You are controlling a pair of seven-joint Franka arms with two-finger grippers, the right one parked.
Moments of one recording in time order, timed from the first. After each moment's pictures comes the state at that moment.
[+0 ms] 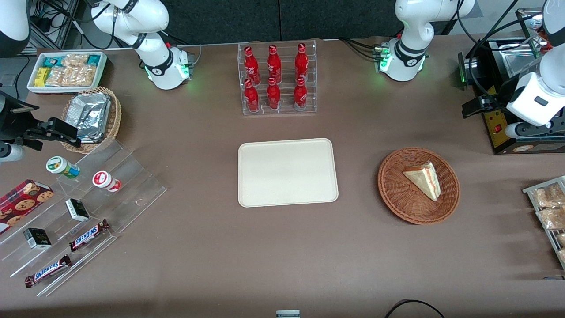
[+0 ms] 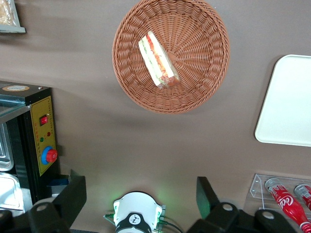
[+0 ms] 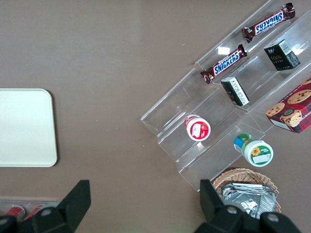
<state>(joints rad) 0.03 -0.03 -0.09 -1.64 0.01 1.38 -0.19</state>
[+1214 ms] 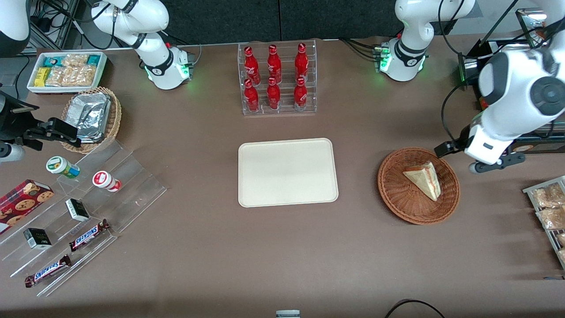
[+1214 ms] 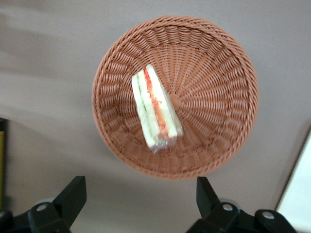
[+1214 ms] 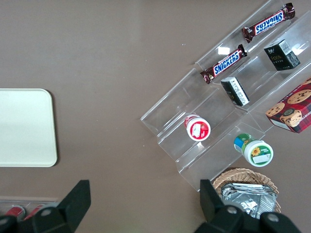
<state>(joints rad) 0.03 0.00 -0.08 -2.11 0.03 2.04 -0.34</state>
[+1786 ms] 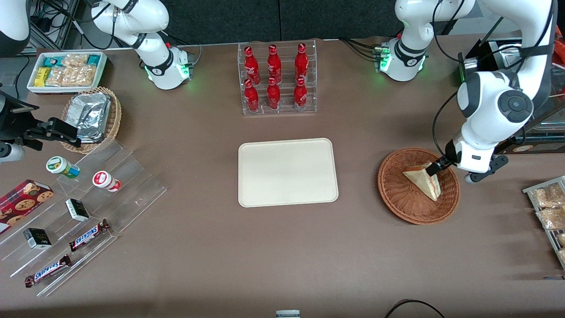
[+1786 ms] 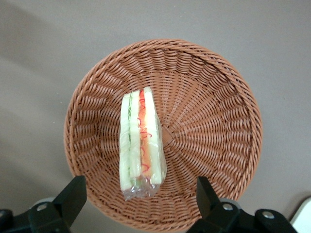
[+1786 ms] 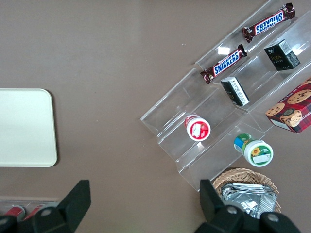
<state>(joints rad) 0.03 0.07 -0.08 -2.24 0.03 2.34 -0.63</state>
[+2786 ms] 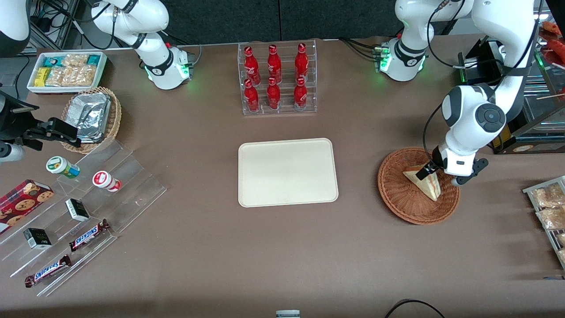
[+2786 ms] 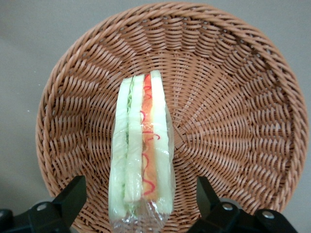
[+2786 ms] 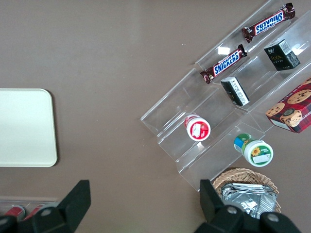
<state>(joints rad) 0.03 0.16 -0.08 -2.34 0.03 2.53 -0.68</state>
